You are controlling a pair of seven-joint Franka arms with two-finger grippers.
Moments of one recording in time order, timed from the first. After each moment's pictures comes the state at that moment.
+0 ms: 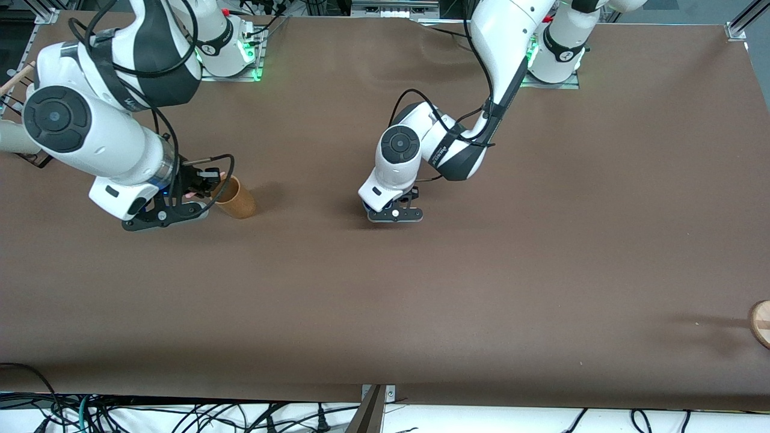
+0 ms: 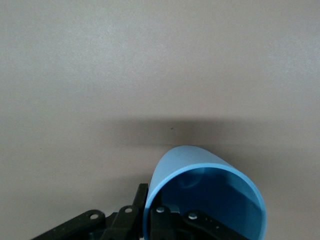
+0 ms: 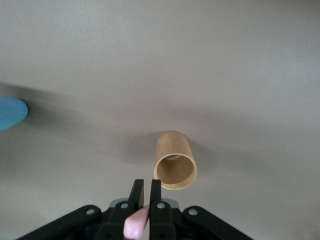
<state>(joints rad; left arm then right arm) -0.76 0.75 0.01 -1.45 -0.13 2.19 -0.73 0.27 0.32 0.02 -1.45 0.00 1.63 0.08</state>
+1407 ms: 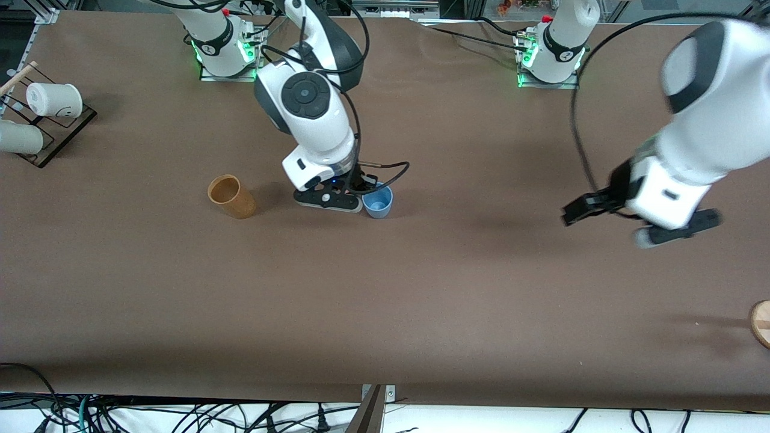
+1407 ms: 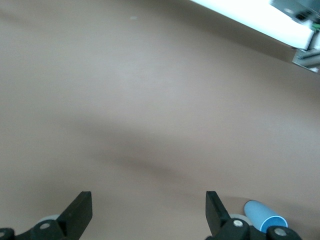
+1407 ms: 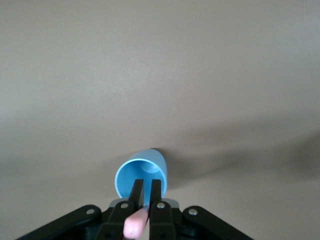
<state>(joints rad) -0.16 0.25 0.05 -1.39 -0.13 1.66 -0.48 0.67 0.51 0.02 -1.45 0.03 2.06 0.88</state>
